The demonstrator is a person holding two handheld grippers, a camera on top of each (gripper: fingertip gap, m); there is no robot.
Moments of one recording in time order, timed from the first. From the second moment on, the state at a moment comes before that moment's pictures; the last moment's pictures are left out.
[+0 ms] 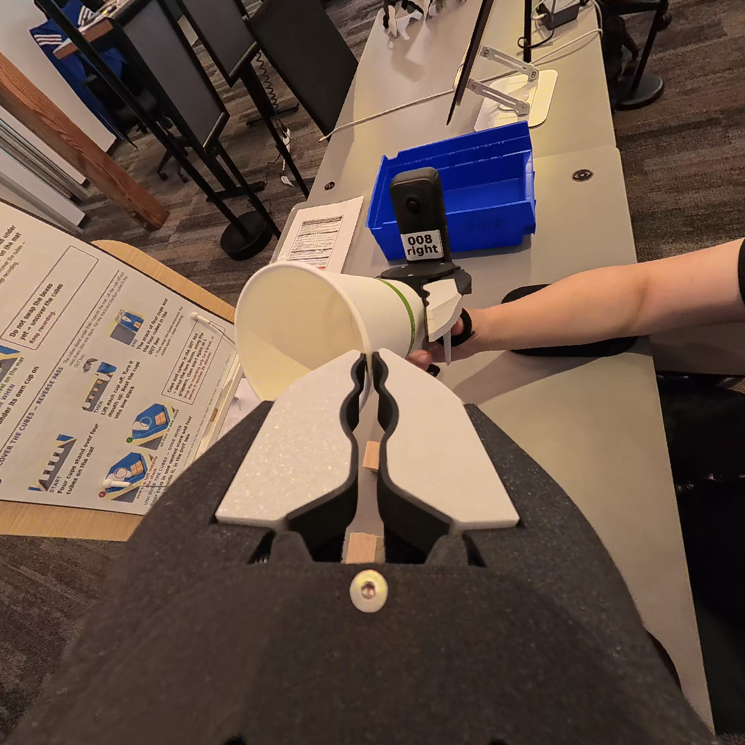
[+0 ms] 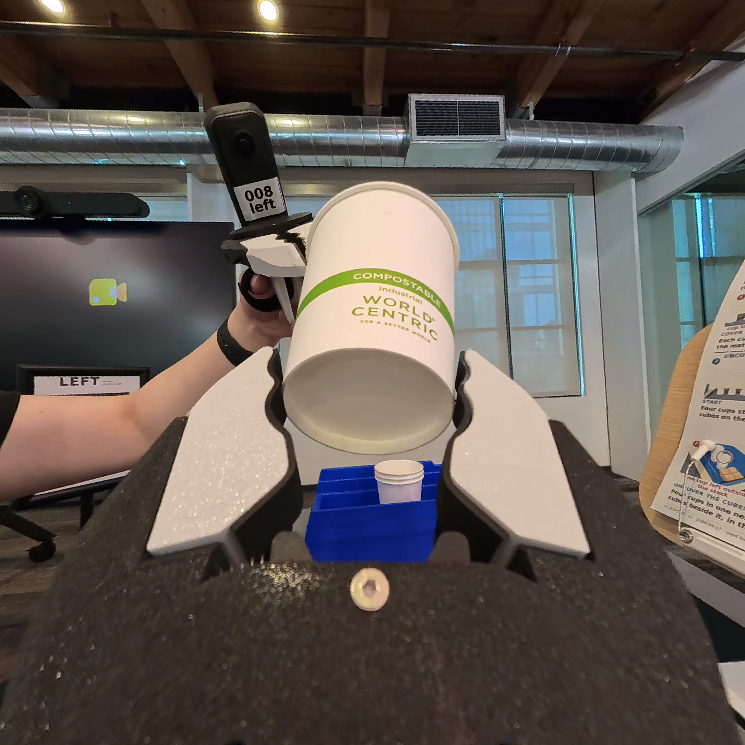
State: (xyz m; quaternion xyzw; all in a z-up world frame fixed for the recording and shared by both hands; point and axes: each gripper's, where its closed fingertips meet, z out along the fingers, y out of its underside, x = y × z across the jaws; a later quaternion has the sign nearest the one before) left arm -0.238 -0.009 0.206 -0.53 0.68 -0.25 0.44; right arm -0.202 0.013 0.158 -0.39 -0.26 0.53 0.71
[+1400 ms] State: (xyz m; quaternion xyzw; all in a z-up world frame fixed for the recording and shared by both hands) left arm -0.315 -0.015 0.217 -0.57 0.53 -0.19 0.60; right arm -0.157 0.021 0.178 -0.46 -0.23 0.53 0.67
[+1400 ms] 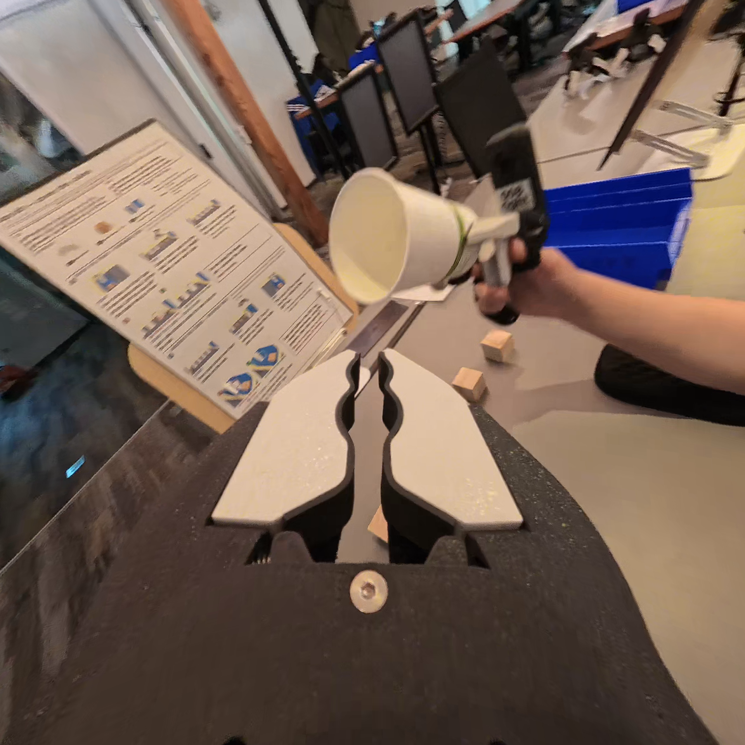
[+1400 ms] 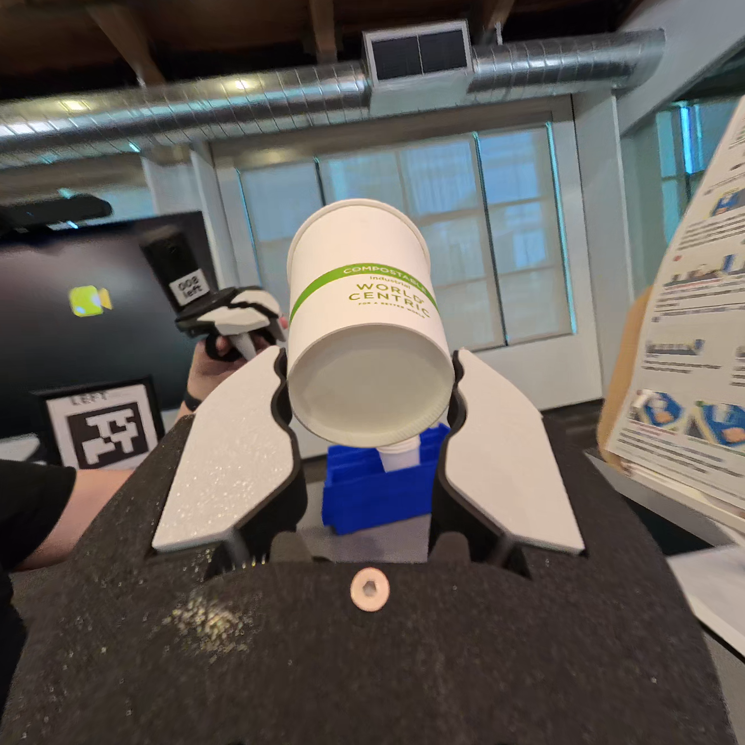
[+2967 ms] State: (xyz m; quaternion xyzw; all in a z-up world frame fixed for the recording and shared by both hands) left arm -0.412 -0.097 0.066 -0.62 0.48 -0.28 0.55; right arm 0.002 0.025 -0.065 -0.96 -0.29 -0.03 -0.02
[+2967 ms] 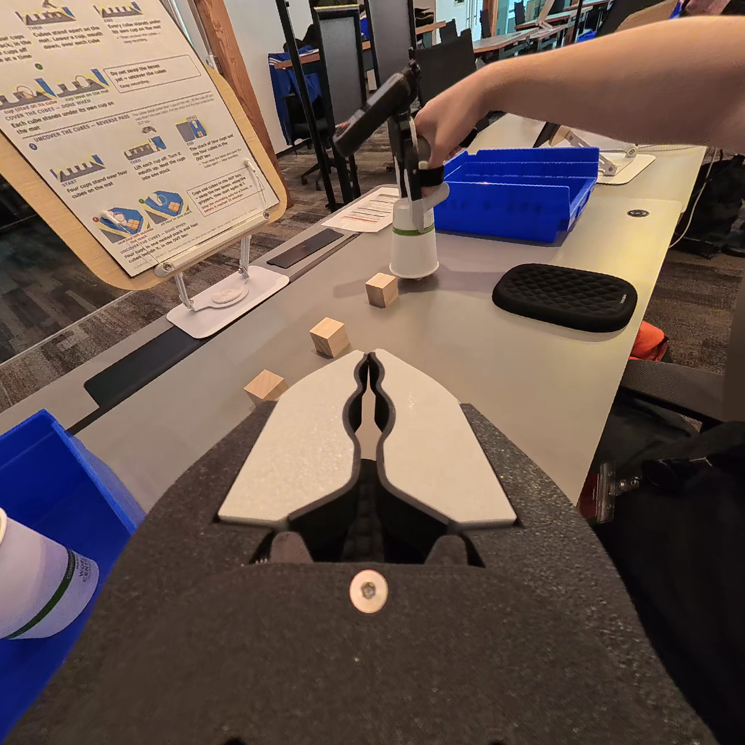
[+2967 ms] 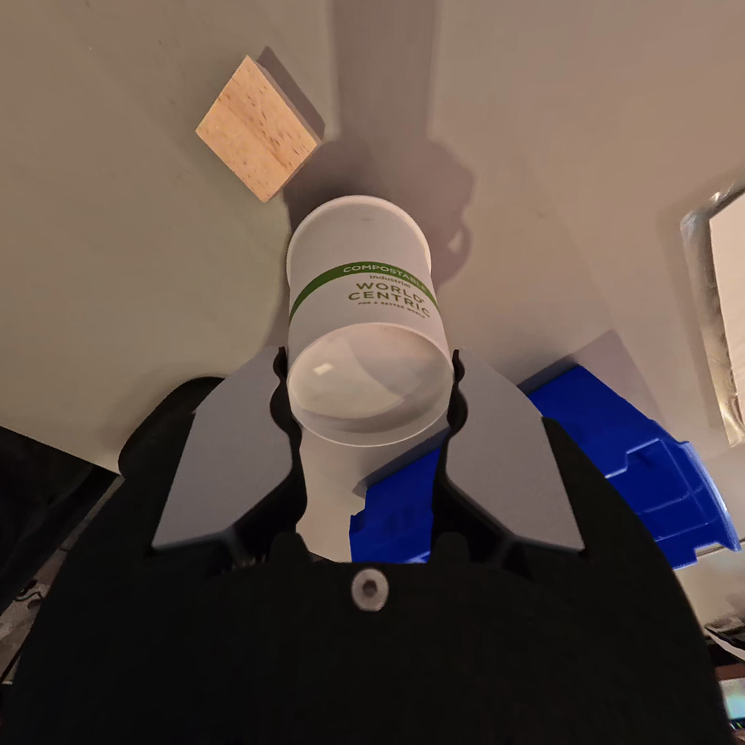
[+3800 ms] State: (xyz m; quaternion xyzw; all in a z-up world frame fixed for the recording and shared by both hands) left arm -0.407 -0.099 0.059 -0.62 0.48 -0.29 0.54; right arm 0.013 0.025 -0.086 -0.95 -0.31 -0.05 -0.04
